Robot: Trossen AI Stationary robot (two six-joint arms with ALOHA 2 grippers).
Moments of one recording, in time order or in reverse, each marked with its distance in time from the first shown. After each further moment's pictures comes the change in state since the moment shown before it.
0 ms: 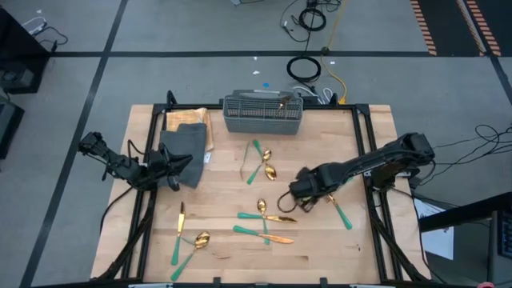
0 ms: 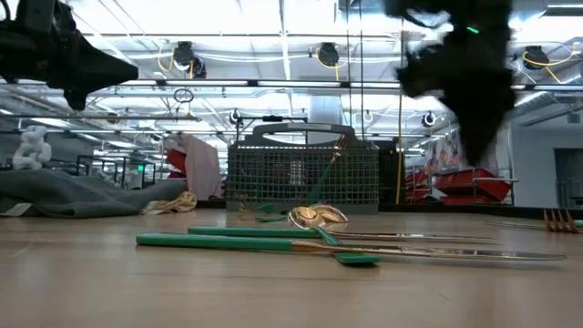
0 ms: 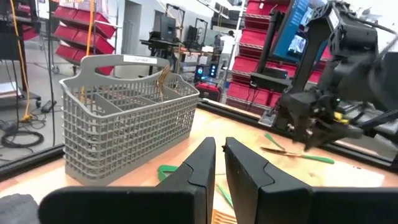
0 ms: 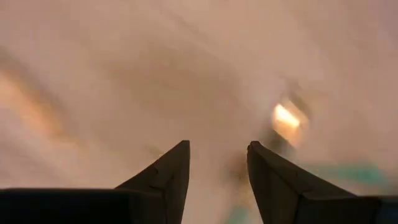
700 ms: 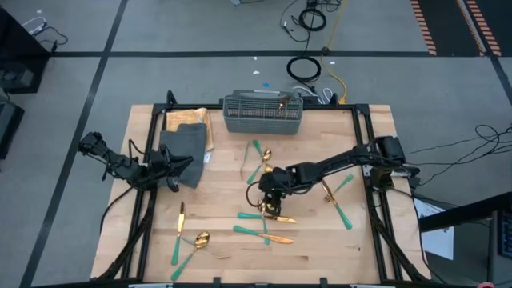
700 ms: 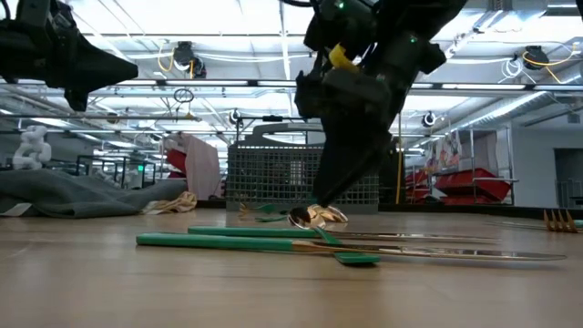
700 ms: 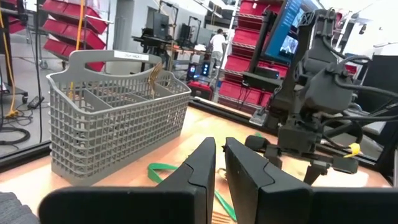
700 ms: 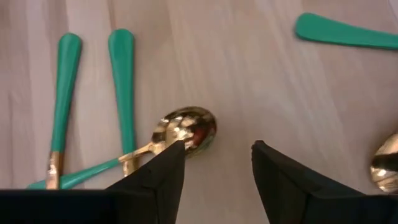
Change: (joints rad) left arm 0.000 0.000 0.000 -0.004 0.032 -0.028; right arm -0.122 0.270 0.008 0.703 -0.146 -0.569
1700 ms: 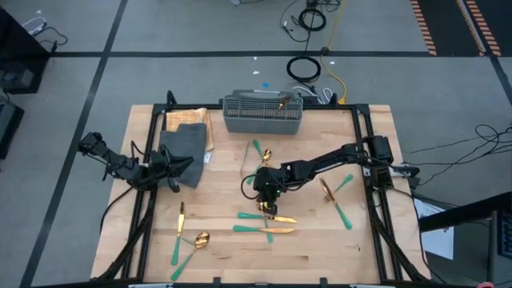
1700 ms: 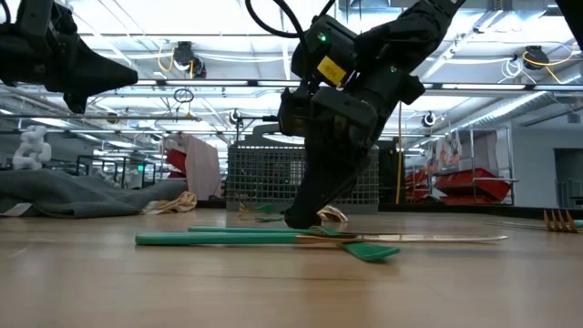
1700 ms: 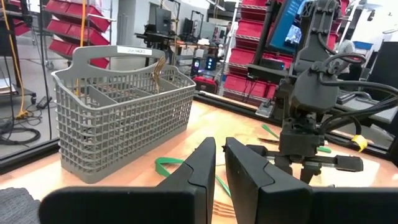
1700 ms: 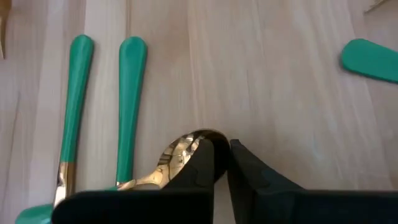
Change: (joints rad) left arm 0.000 0.000 0.000 -0.048 -0.010 0.001; right arm -0.056 0.106 0.004 0.130 -0.136 -0.139
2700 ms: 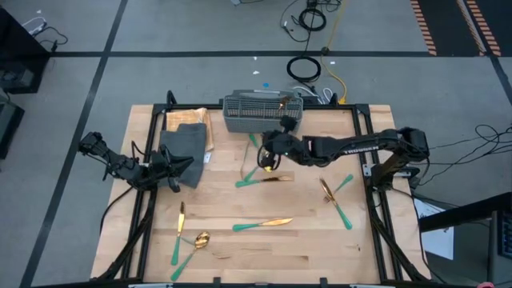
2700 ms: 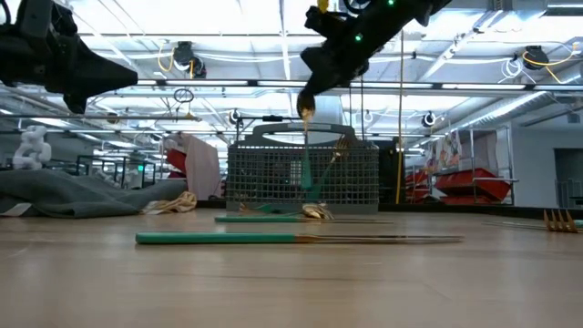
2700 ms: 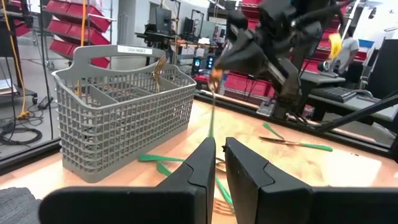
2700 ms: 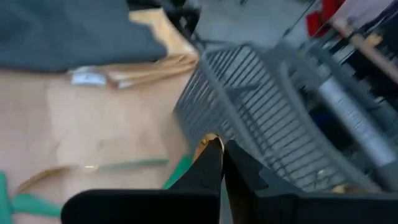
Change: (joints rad) left arm 0.000 0.000 0.000 -0.008 -0.002 0.002; right arm -0.113 -0.363 0.021 0.084 0.832 -0.405
